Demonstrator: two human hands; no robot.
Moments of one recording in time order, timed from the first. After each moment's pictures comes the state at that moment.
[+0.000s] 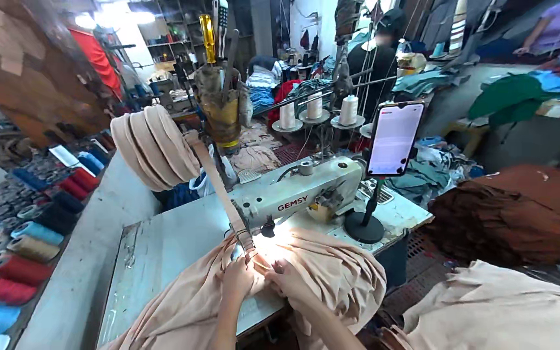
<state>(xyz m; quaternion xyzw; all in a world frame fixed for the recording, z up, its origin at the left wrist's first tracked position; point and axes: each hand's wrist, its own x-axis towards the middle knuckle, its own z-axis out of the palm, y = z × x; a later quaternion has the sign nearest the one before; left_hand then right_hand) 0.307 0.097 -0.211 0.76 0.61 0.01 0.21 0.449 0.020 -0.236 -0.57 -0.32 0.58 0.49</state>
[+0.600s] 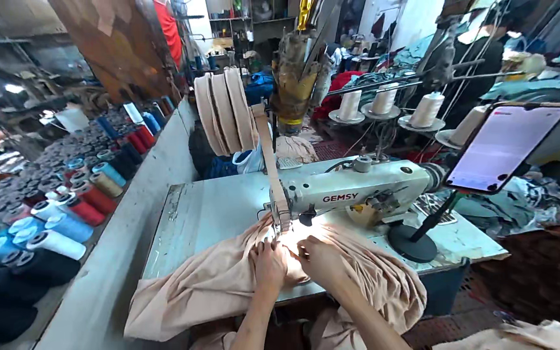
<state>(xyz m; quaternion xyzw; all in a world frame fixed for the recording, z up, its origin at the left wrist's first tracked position) 0.313 0.066 -0.250 0.76 0.64 0.09 0.05 0.464 0.034 -0.186 -0.69 -0.69 0.18 0.13</state>
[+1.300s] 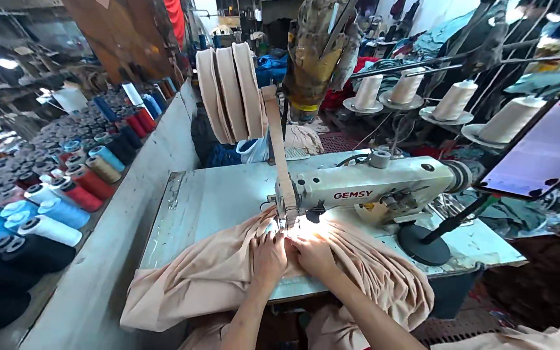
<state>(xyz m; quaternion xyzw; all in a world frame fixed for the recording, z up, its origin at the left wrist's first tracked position) 0.303 0.077 -0.251 0.79 0.61 0.11 0.02 0.456 0.071 -0.266 -0.59 -0.79 -0.02 0.20</state>
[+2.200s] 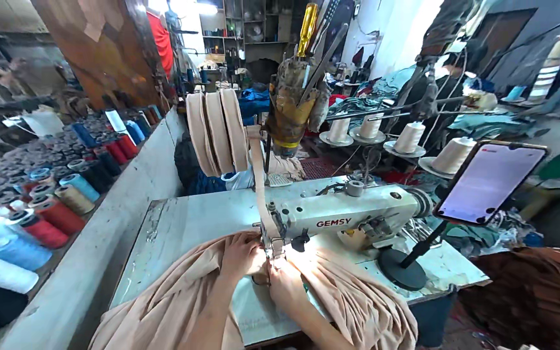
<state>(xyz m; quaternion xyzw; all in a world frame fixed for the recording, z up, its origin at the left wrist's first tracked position) 0.254 0.173 -0.232 0.84 0.51 0.14 0.08 0.404 0.072 -0.232 -0.68 -0.72 0.11 0.05</state>
